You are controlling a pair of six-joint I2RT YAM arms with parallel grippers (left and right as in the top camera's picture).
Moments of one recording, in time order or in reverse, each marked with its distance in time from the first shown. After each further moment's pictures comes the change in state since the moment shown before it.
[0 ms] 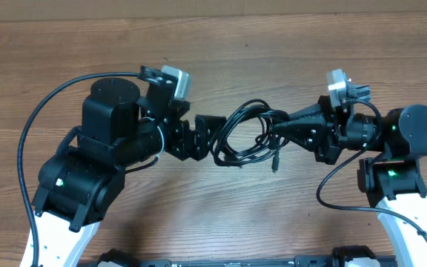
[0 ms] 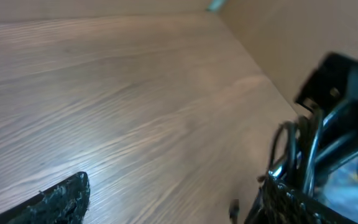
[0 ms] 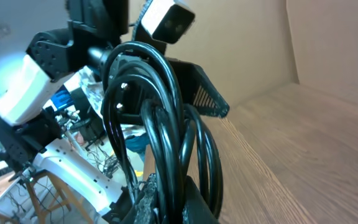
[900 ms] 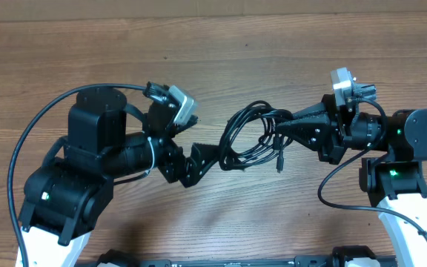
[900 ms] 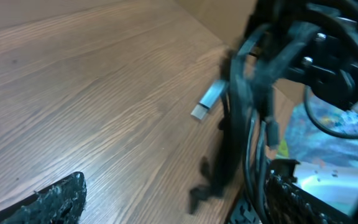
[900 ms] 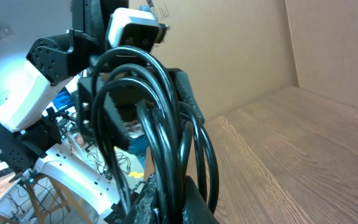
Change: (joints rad) left arm 0.048 -0.047 0.000 -0.095 0.226 0.226; right arm -0.020 0.000 0.000 0.070 -0.010 0.068
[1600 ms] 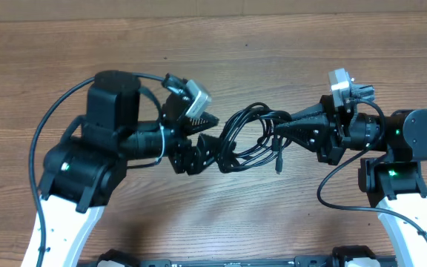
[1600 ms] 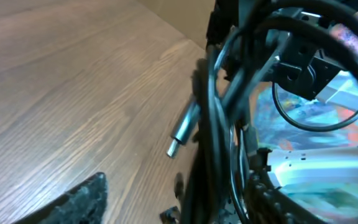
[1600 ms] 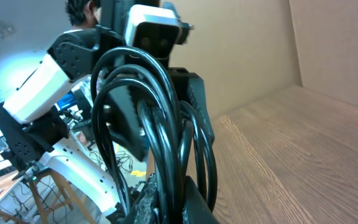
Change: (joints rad) left arm 0.000 0.101 0.000 0.054 0.181 0.066; right arm 0.014 0.000 0.000 0.000 -0.001 0.000
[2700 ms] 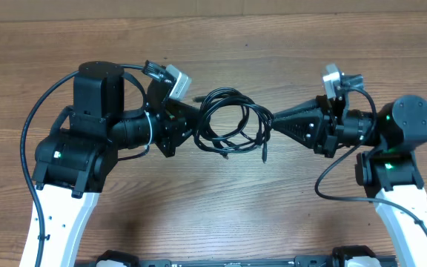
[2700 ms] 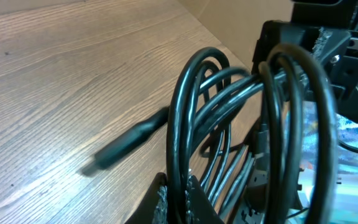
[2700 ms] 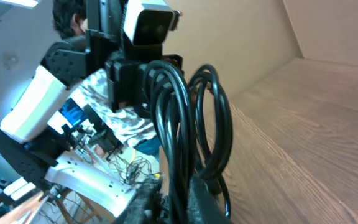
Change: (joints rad) left arm 0.121 0.030 0.000 -0.013 -0.052 -0.022; right arm 0.000 0.058 0.002 -0.130 0.004 0.007
